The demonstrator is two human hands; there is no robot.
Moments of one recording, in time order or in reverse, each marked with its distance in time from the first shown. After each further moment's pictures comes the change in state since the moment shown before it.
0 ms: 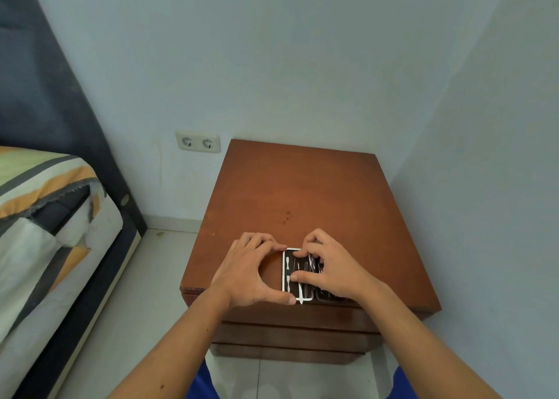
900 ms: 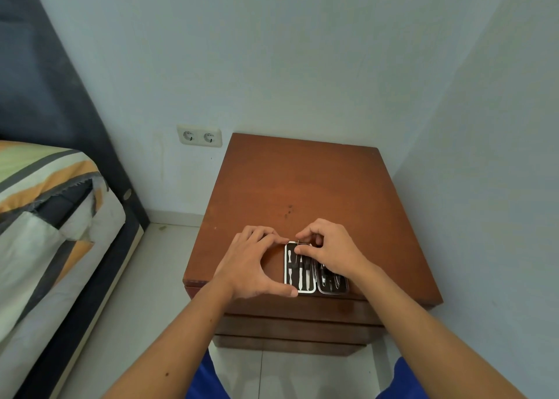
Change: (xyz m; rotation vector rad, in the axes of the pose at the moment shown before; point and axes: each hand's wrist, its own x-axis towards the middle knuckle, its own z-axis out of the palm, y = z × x) left_hand 0.000 0.000 0.001 -0.001 0.003 0.007; right_hand 0.020 -0.007 -0.003 0.104 0.150 0.140
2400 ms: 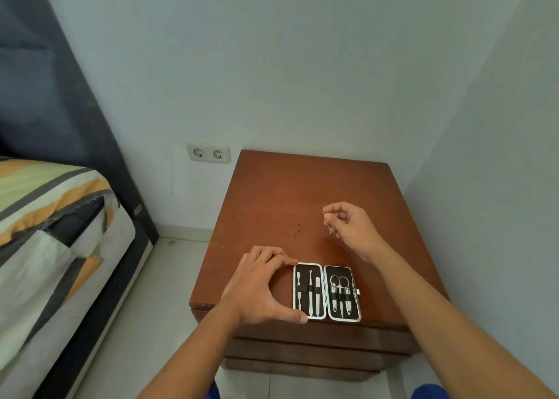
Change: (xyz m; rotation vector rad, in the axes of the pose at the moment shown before) left_hand 0.000 0.001 -0.003 -0.039 -0.018 -0.012; right_hand 0.061 0.012 -0.038 0.478 0.109 0.184
